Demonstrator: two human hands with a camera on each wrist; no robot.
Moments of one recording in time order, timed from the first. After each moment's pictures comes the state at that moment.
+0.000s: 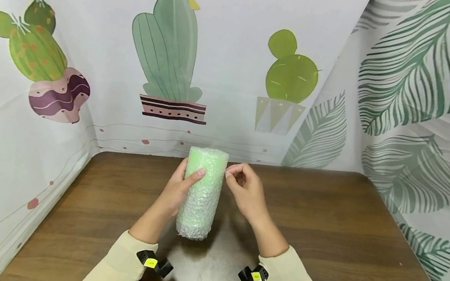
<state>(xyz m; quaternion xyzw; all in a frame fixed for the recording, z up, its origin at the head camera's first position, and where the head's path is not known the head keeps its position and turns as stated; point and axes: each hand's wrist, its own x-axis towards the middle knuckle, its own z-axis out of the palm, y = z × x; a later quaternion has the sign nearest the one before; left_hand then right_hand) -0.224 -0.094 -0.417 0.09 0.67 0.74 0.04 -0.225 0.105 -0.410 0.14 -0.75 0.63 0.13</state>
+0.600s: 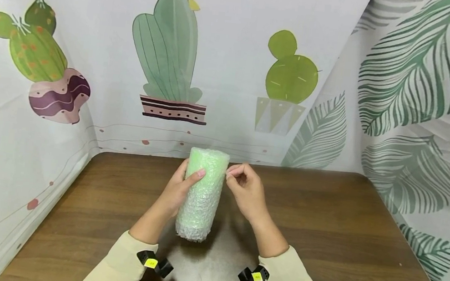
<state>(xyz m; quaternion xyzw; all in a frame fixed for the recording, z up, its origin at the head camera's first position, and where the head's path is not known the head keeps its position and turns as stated) -0.222 -0.094 -0.414 0.10 0.67 0.73 0.04 -0.226 0.104 -0.410 0.15 -0.71 0.68 0.13</state>
